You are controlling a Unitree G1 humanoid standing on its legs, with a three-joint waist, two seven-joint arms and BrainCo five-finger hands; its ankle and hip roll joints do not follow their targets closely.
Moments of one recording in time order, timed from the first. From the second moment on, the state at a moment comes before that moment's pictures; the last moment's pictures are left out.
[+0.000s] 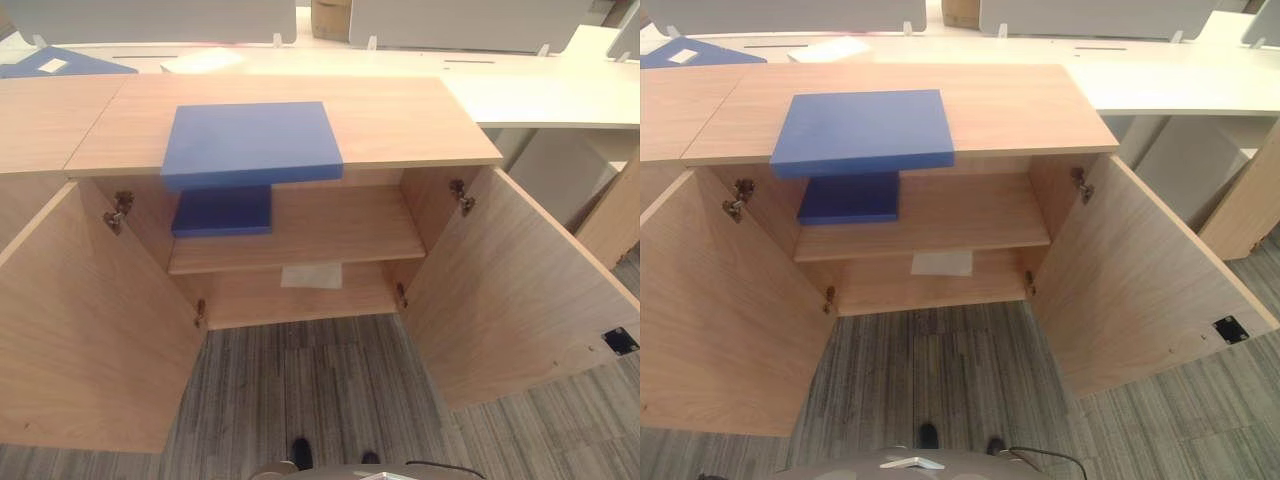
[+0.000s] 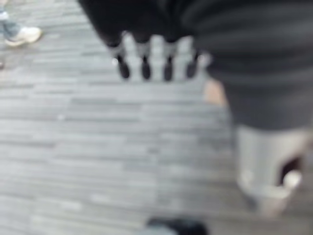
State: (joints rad) left arm 0.00 0.23 -0.23 1.33 -0.48 0.24 0.15; right arm 0.02 -0.20 0.20 1.34 0.71 0.42 0.21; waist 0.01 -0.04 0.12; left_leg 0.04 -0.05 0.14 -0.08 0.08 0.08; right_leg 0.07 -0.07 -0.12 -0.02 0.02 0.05
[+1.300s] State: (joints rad) left arm 0.11 0.21 -0.24 1.23 -0.45 0.26 0.12; right arm 0.00 -0.26 0.17 1.24 0.69 0.39 0.23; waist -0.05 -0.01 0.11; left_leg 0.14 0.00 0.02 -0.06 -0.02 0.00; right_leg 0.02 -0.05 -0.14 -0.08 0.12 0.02
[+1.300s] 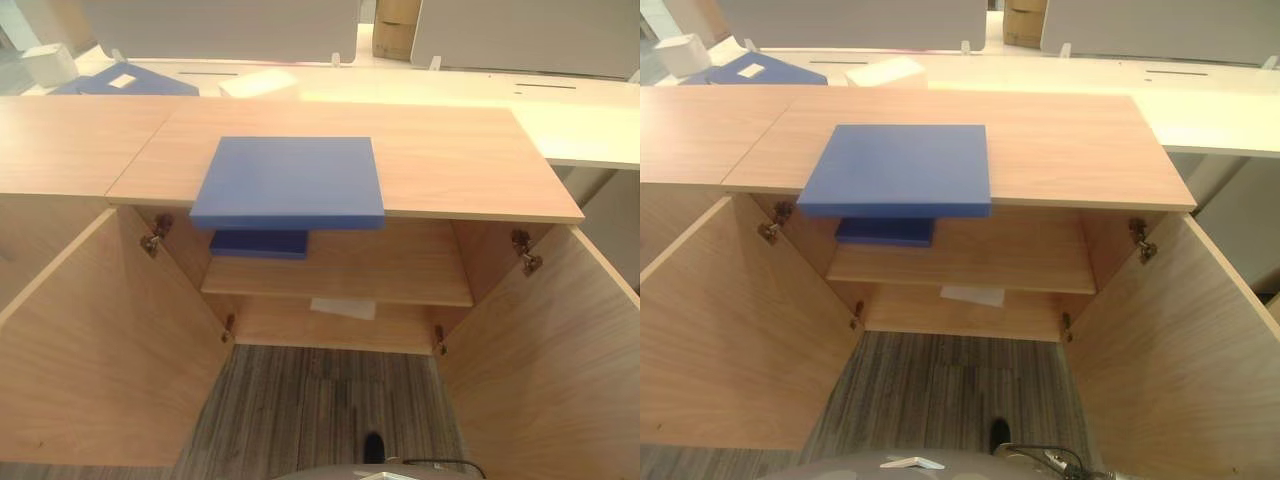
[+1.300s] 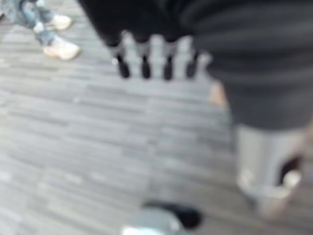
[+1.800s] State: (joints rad) left arm 0.07 0.25 -0.28 1.05 -0.50 0.16 0.13; right arm 0.07 -0.25 0.19 1.18 0.76 0.41 0.21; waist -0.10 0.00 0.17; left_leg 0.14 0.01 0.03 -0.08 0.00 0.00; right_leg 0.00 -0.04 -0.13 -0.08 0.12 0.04
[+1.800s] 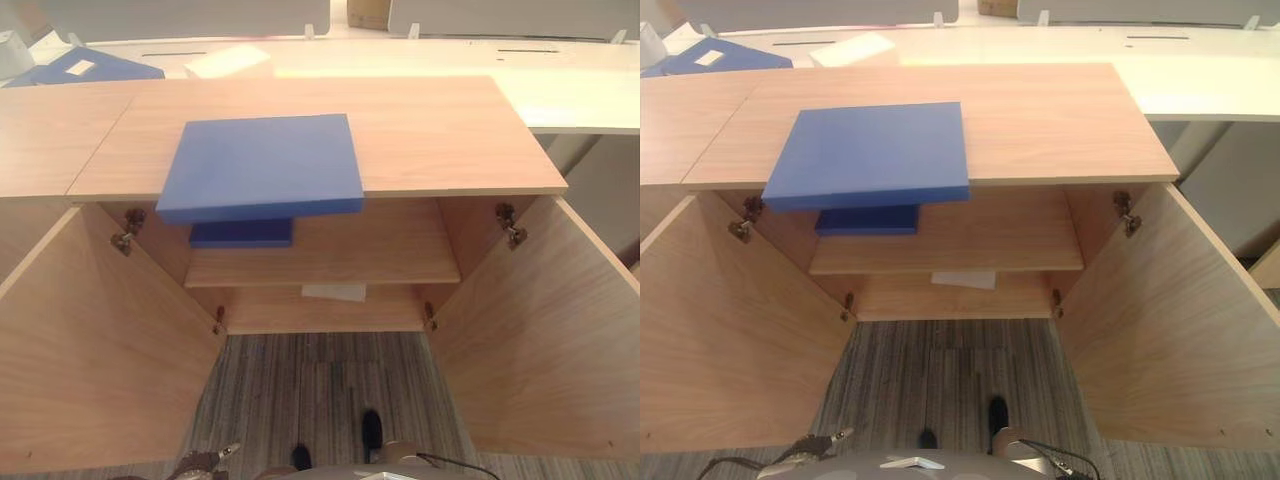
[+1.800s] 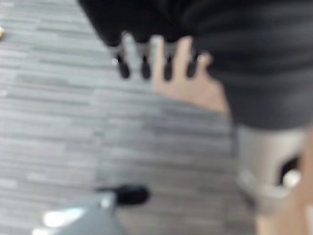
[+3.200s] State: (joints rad) left arm 0.03 0.27 -0.32 0.89 -0.57 0.10 0.16; right arm 0.05 -0.22 0.20 1.17 0.81 0.35 0.20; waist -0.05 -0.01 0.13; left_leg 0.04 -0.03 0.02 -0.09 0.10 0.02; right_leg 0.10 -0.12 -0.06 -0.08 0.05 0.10
